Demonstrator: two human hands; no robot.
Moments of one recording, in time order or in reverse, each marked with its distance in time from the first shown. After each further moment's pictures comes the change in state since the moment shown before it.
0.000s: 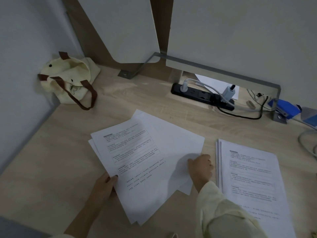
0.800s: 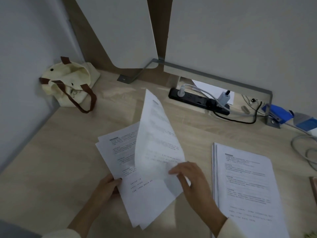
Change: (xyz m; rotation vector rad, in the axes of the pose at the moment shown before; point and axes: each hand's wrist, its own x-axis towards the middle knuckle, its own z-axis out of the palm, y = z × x) left_hand 0.001 0.006 0.008 -0.105 -0.134 -0.062; right_hand -0.062 0.034 -0.041 0.164 -0.015 -1.177
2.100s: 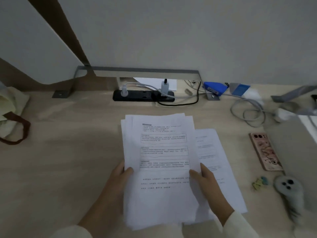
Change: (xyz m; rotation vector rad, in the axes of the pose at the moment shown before) left_hand -0.048 0.054 0.151 0.249 -0.281 0.221; right_hand -0.074 0.069 -0.103 0.536 0.172 0.889
